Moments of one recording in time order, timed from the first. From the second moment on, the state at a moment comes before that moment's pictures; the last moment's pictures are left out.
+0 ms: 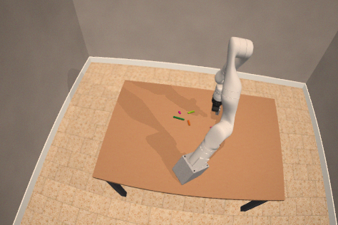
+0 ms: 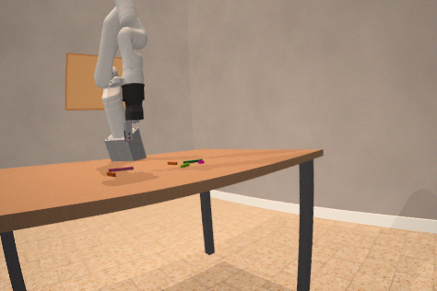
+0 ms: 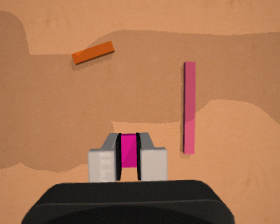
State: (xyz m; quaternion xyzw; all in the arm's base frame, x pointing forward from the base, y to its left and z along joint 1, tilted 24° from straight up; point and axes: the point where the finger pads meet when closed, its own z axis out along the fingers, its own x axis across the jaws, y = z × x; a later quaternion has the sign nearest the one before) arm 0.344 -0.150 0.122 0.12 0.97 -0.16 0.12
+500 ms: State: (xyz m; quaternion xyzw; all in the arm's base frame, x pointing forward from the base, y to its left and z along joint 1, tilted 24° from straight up) arm 0.357 -0.133 0.116 0.17 0.96 -0.16 0.13
